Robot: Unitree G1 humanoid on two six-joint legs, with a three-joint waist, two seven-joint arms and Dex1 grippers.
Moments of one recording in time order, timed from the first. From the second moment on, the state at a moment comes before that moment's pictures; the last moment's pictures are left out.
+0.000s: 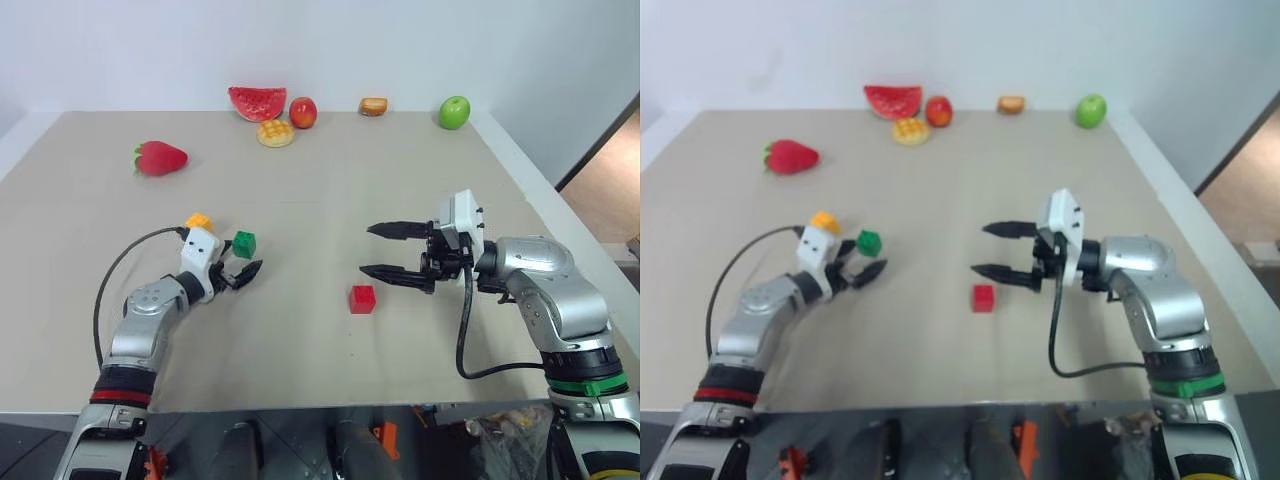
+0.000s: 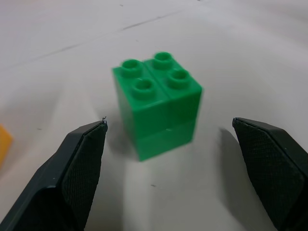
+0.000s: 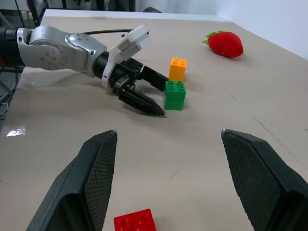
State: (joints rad) left arm -0.44 0.38 0.04 0.30 -0.20 0.16 -0.63; right arm -0.50 -0.68 0.00 -0.14 0.49 0.38 1.14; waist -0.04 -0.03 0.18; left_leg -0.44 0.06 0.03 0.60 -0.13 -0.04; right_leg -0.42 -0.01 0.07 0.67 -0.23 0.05
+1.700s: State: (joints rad) left arm -0.64 0.35 -0.20 0.56 -0.28 -0.25 -1.56; right arm -0.24 -0.82 -0.06 -0.40 0.64 0.51 1.17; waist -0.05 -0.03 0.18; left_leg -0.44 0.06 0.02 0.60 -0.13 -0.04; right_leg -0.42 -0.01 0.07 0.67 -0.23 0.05
